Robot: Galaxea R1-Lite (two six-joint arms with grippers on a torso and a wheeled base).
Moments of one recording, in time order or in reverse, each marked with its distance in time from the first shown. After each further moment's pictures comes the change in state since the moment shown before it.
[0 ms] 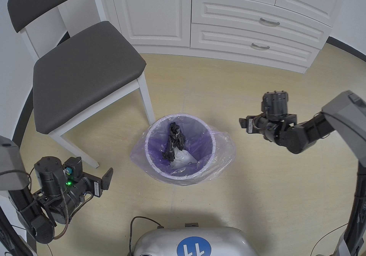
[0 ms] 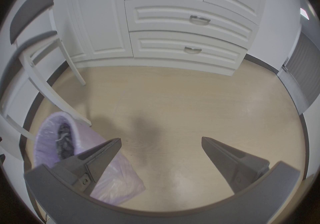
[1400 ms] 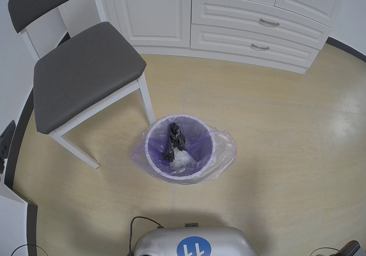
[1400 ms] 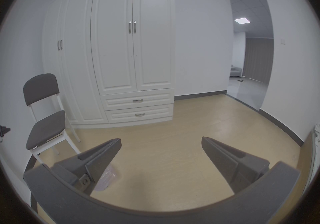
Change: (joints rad) left arm 0.236 -1.189 -0.373 1.175 0.006 -0.048; right arm -0.235 -1.855 0.793 0.535 -0.093 -0.001
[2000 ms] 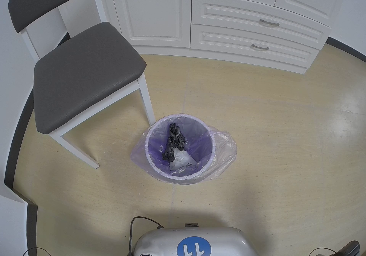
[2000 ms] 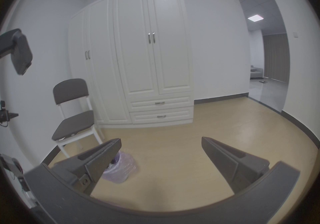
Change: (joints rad) left arm 0.074 -0.505 -0.212 0.631 0.033 -0.011; right arm -0.090 -0.306 0.075 0.171 0.352 -0.006
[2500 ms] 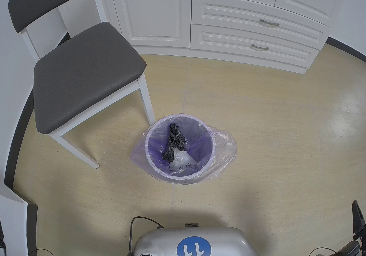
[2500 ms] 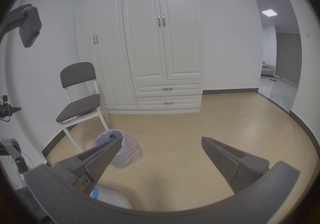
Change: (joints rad) left arm 0.010 -0.178 0.229 -0.001 -0.002 0.003; right arm -0.006 -0.019 0.251 -0.165 0.081 -0.045
